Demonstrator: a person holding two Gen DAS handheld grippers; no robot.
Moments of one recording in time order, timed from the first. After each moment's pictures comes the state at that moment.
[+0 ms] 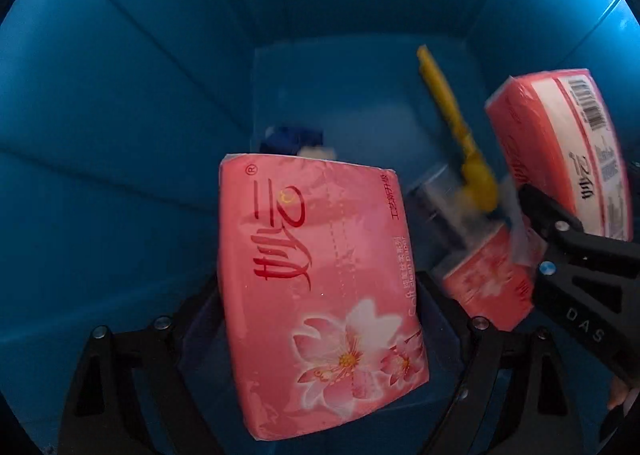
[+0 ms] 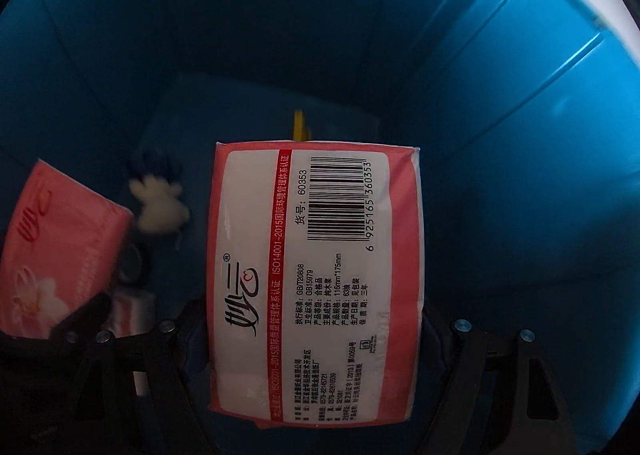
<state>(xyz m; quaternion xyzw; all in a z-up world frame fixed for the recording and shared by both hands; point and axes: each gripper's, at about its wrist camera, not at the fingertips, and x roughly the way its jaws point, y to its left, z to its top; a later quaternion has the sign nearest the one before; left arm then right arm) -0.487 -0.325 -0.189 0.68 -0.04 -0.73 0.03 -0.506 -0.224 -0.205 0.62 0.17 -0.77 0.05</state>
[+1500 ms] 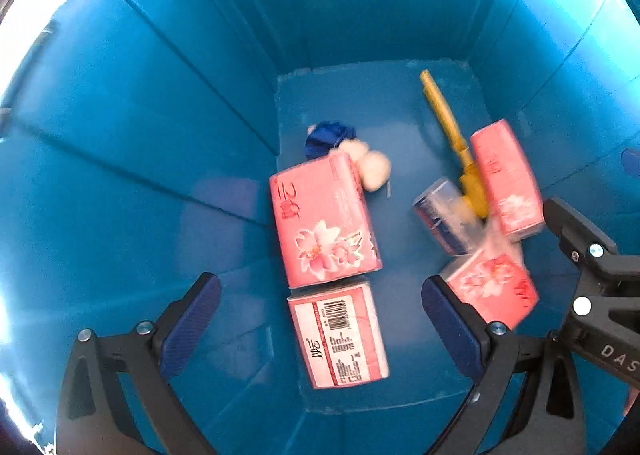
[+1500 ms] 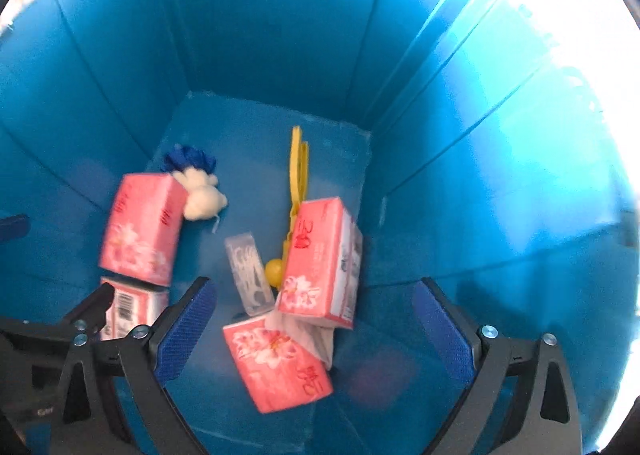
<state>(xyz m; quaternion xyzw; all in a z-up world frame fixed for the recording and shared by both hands) -0.468 -0.336 -0.121 0.62 -0.06 -0.78 0.04 -0.476 -0.226 -0.125 0.57 0.14 -0.81 0.05</state>
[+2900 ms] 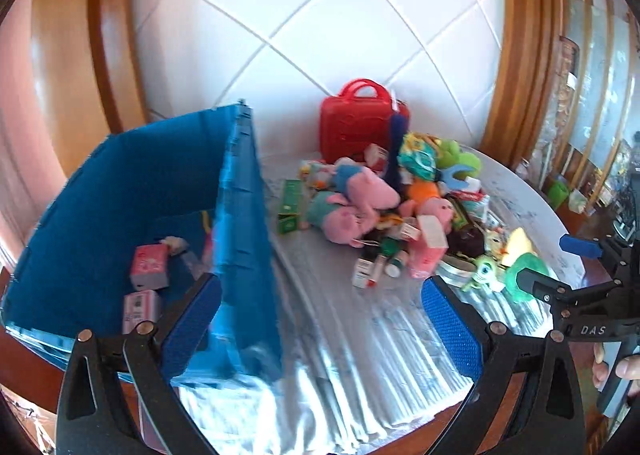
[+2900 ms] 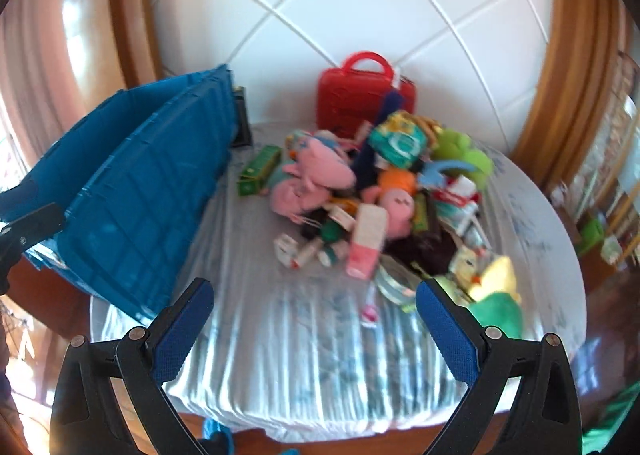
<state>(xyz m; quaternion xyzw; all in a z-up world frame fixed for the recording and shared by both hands) -0.177 0.006 0.011 0.35 -0.03 -0.93 -0.10 -0.143 0.197 -0.033 0.40 0.01 -0.92 0.02</state>
